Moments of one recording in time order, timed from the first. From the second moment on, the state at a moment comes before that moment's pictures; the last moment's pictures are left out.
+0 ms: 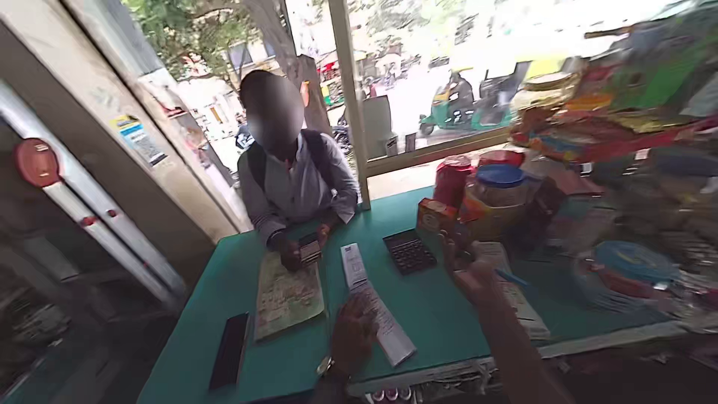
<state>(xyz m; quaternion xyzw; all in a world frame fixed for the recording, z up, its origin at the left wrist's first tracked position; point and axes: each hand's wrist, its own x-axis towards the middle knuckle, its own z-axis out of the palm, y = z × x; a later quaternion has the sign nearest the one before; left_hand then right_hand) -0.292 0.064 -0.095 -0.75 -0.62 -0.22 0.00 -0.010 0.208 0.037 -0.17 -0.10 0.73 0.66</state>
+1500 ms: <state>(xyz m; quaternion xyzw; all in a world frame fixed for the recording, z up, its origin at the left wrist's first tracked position) -0.293 0.071 -0.093 -0.74 -0.64 -0.18 -0.06 -0.010 0.112 -0.096 -0.45 -0.69 0.25 0.51</state>
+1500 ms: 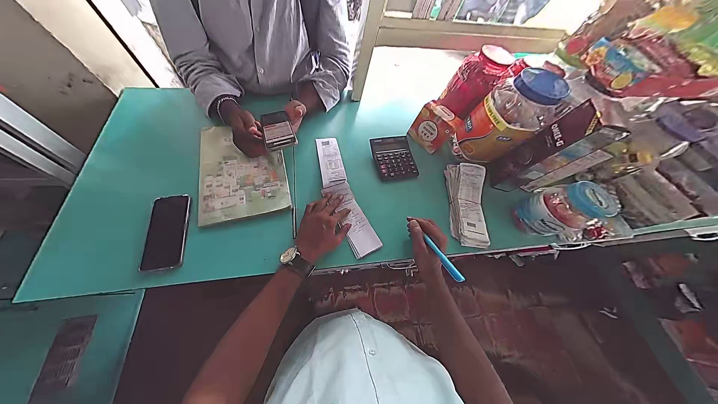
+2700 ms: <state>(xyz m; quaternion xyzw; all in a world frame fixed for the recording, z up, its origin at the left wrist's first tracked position) -0.292 0.070 -0.091 -0.75 -0.64 -0.16 -0.07 -0.076 0.098 -0.093 -0.43 -0.74 0.30 0.42</state>
